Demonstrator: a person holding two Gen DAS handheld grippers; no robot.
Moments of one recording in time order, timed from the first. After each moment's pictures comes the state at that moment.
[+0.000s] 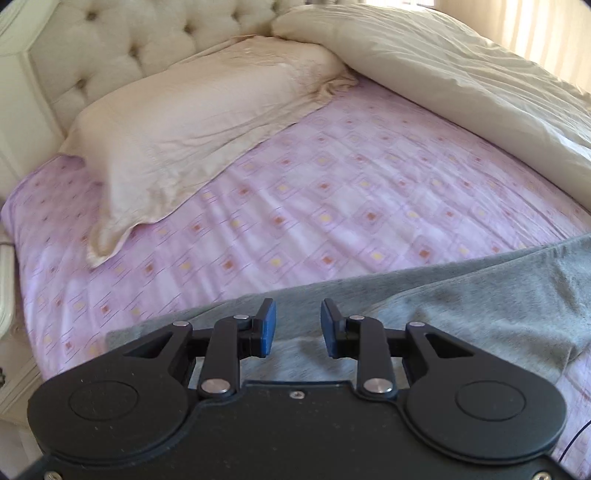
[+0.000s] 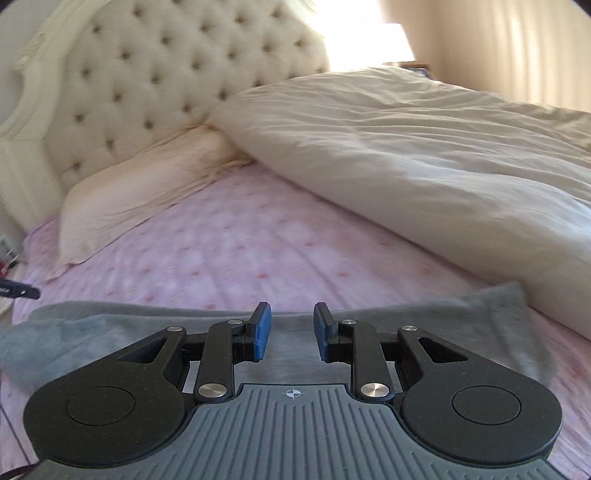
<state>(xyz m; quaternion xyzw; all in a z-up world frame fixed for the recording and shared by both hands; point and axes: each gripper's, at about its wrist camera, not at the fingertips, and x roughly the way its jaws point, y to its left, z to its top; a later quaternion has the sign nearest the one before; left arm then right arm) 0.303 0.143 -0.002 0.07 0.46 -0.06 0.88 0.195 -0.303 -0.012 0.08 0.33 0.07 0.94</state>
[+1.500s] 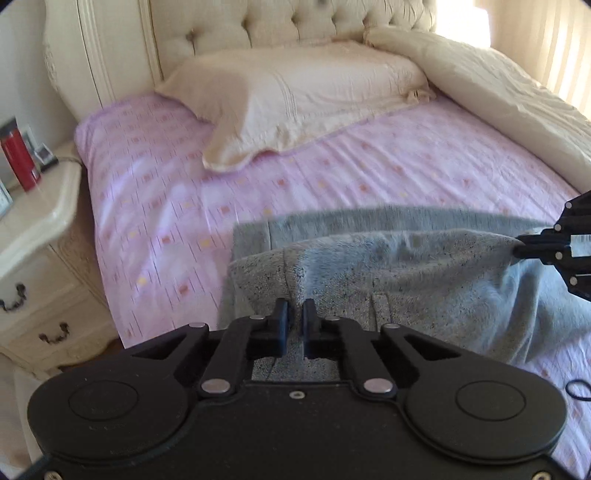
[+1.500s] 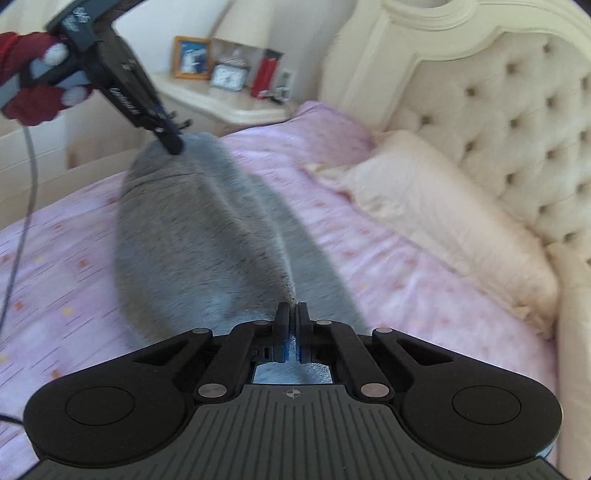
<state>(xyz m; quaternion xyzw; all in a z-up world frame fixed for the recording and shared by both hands) 0.202 0.285 -0.022 0.01 0.42 -0.01 0.91 0.219 -0.013 -0.036 -0.32 0.20 0.42 0.82</state>
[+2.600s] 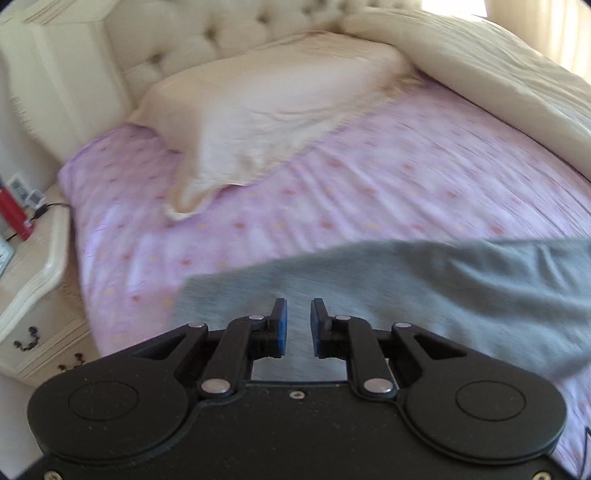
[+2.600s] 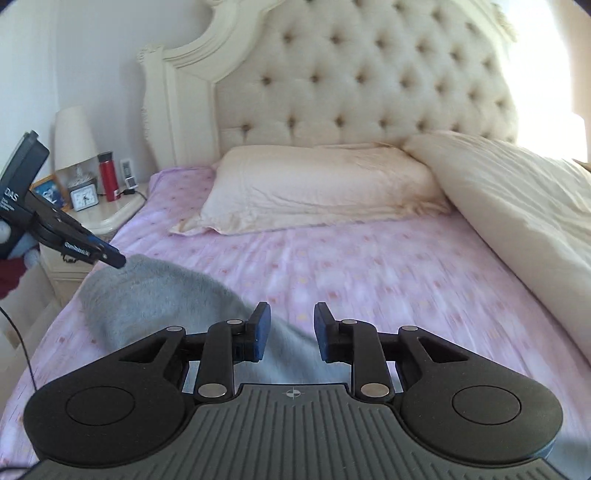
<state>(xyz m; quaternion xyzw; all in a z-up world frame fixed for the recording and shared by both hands) 0.264 0.187 -0.006 0.08 0.46 -0.01 0.88 0.208 -0.140 -0.007 -0.04 0.26 0.26 0.93</state>
